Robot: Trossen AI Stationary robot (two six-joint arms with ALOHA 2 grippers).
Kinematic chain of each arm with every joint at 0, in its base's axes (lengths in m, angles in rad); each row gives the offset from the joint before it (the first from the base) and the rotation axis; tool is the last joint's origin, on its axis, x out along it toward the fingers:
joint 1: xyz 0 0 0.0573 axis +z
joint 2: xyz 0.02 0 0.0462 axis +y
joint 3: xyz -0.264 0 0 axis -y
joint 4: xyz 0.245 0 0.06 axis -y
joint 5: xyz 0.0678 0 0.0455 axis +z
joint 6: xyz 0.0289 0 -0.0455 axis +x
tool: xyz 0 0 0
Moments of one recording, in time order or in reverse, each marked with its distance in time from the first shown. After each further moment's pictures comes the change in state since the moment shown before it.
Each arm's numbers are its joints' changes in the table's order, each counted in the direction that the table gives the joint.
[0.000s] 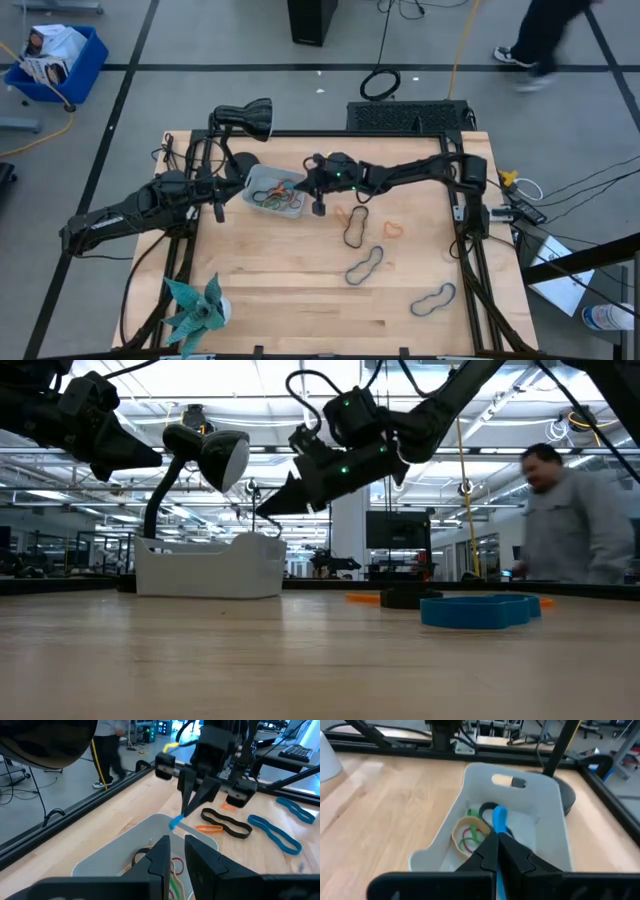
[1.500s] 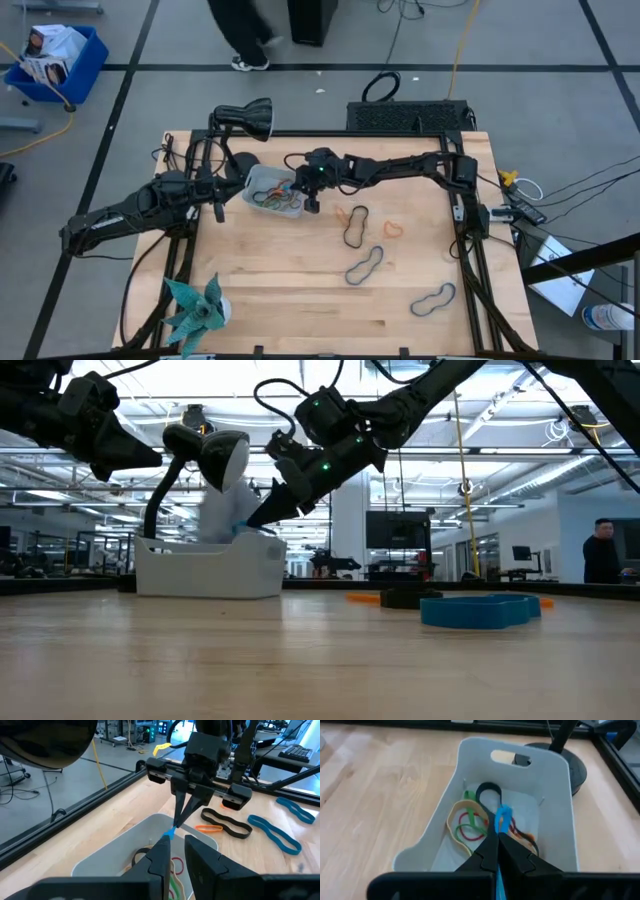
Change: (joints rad) left arm 0.000 0.000 0.000 0.000 0.000 -0.002; right arm 0.000 0.074 0.234 -0.353 -0.009 -0.017
